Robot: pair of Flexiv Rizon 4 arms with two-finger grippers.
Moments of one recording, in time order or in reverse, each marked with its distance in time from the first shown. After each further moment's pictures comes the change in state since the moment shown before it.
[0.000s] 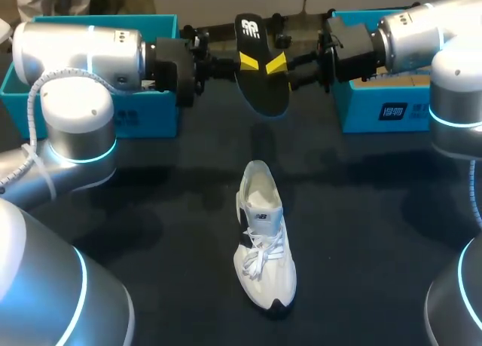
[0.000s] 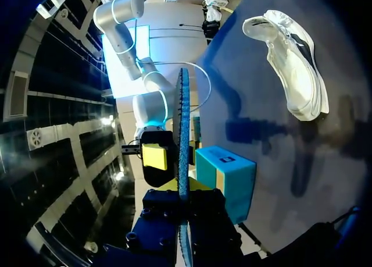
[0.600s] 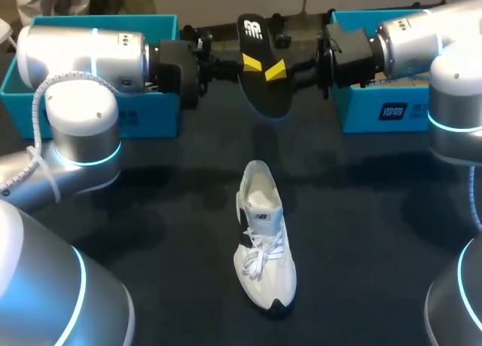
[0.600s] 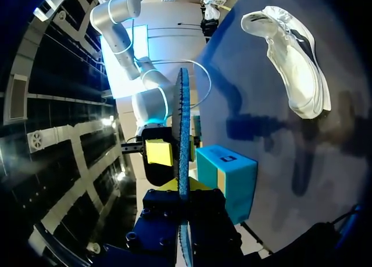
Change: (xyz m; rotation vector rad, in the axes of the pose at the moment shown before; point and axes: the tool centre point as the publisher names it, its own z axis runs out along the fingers) left arm 0.002 -0.001 0.006 -0.008 -0.003 0.014; right arm -0.001 -0.007 0.005 0.005 0.015 0.030
